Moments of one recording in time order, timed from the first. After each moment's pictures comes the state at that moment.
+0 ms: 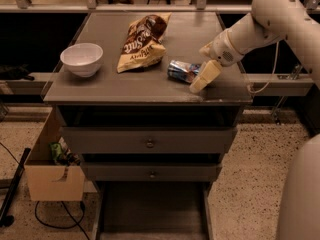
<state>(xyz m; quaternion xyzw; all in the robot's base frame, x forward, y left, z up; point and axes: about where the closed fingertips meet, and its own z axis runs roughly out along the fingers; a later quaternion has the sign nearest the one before) 0.692 -0.119 0.837 -0.57 0.74 0.17 0.30</state>
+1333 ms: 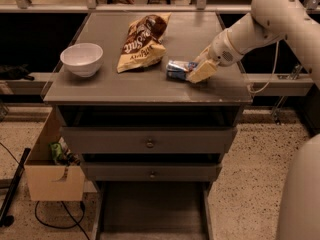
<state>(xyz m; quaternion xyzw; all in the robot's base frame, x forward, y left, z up) 0.692 -0.119 0.837 -0.57 0.74 0.17 0.30</state>
